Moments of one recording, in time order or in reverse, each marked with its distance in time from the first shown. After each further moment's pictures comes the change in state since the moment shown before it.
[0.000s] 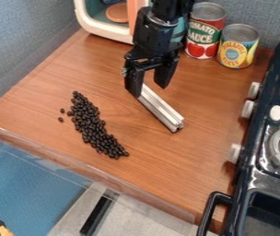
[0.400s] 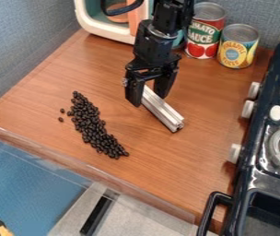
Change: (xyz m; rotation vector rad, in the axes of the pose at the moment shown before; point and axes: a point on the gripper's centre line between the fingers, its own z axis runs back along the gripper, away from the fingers) arm -0.005 -0.001 -0.018 0.034 0.023 -0.001
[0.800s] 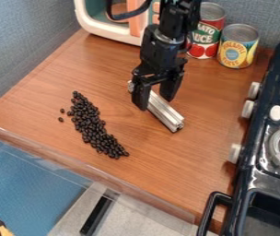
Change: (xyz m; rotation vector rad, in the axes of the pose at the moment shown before) arm -0.008 -0.009 -0.006 -0.025 0.000 -0.009
